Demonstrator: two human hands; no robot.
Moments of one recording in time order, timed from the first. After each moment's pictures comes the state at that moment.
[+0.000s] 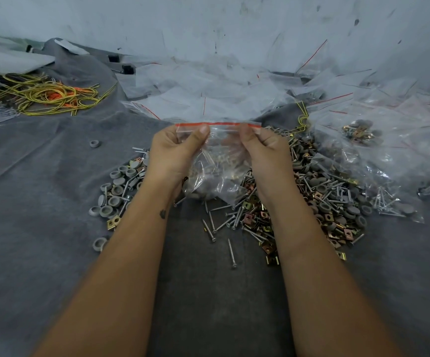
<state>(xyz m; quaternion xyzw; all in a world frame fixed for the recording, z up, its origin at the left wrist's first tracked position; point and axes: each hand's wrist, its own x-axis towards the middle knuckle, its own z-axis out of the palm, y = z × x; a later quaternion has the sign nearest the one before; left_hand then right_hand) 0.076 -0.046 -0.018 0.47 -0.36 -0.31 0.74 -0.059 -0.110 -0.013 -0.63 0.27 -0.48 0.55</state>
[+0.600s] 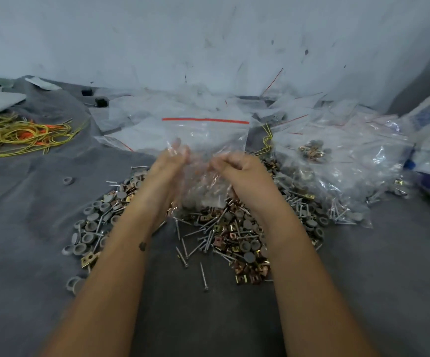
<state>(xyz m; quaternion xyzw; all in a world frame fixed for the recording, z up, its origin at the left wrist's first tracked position) 0.061 -0.048 0.001 0.47 -0.44 -0.44 0.63 -0.098 -0.110 0.023 -0.72 0.33 -0.37 0.48</state>
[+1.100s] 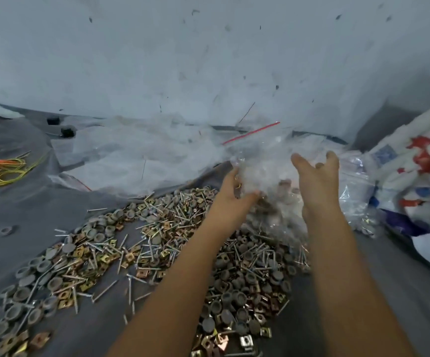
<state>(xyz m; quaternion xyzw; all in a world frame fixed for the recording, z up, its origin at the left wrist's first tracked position) -0.065 -0.163 0.024 0.52 -0.52 -0.41 0.54 -0.203 -0.222 0.073 -0.46 0.55 -0.58 0.39</state>
